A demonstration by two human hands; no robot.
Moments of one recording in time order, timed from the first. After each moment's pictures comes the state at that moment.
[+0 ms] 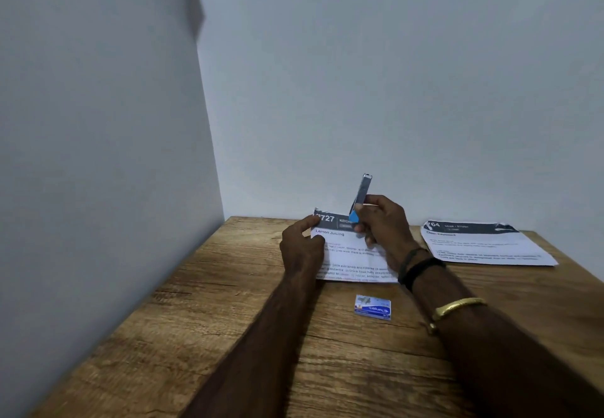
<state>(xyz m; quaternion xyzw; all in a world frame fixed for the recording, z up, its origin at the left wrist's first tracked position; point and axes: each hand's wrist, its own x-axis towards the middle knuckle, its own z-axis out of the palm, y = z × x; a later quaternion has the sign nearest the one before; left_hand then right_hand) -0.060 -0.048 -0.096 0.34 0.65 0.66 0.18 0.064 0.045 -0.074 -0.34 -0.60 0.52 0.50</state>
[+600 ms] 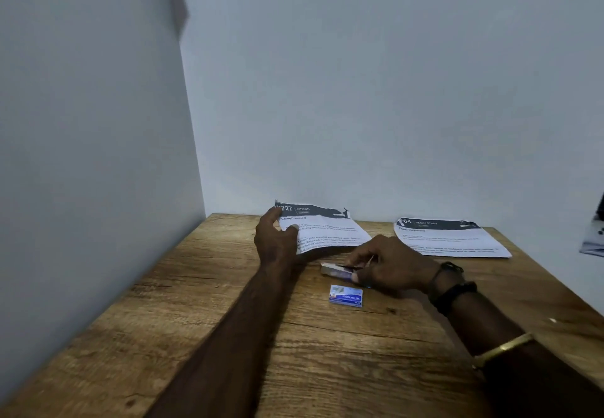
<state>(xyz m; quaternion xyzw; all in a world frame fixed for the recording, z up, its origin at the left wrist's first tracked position) -0.063 -0.052 -0.091 0.32 0.66 0.67 0.13 0.150 0.006 -0.078 -0.35 -0.90 0.23 0.15</state>
